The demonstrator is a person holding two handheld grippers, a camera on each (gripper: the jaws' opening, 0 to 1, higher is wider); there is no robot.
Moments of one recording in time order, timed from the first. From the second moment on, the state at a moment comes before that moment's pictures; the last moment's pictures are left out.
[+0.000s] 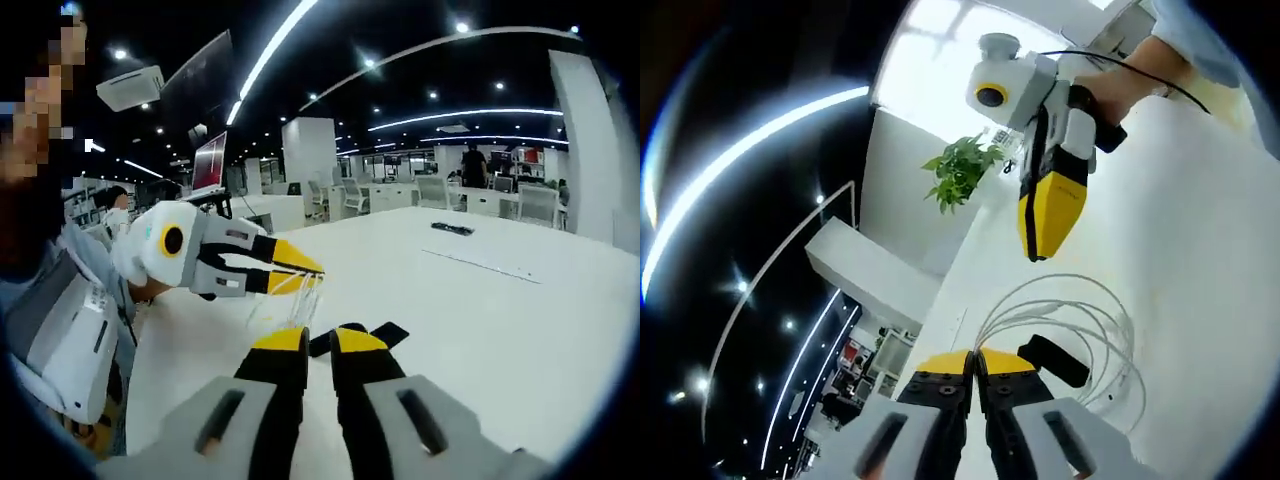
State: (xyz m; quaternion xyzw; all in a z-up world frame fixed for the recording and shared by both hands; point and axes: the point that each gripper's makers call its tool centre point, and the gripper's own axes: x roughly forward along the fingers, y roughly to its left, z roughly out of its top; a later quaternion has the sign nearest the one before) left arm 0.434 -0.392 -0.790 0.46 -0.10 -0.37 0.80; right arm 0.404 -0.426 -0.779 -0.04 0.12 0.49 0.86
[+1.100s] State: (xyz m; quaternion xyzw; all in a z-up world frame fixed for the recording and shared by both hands) left arm 0.442 -0.388 -0.781 0.52 -0.13 -0.34 0.78; right arm 0.416 -0.382 -0.780 -0.02 0.16 0.50 0.85
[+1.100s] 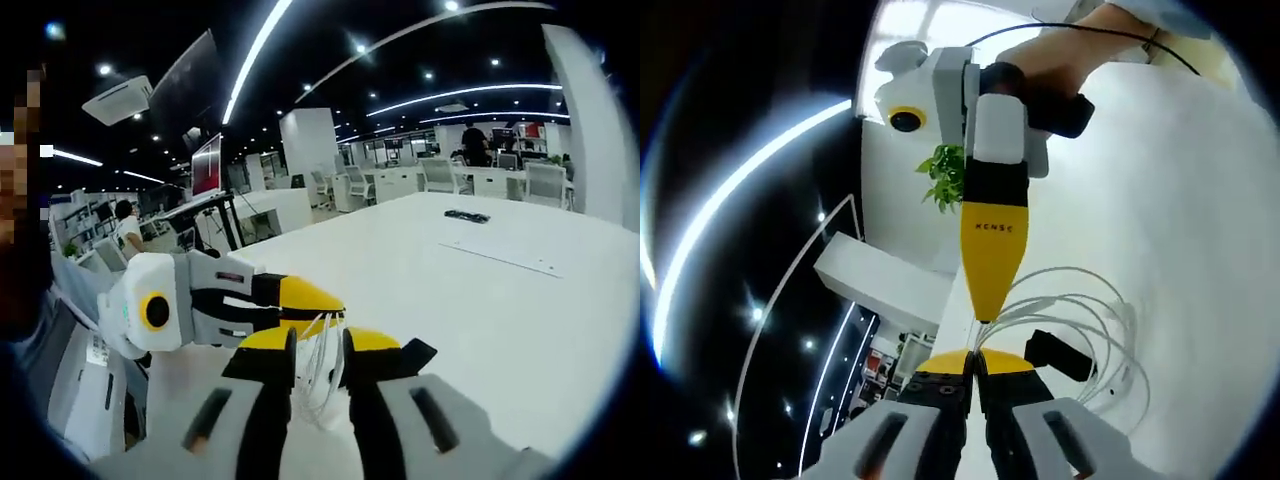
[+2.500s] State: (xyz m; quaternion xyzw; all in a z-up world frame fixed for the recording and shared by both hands) left arm 0.443 -0.401 -0.791 0.52 -0.10 -0.38 0.76; right arm 0.436 -0.383 -0.801 -0.14 0.17 0.48 0.85
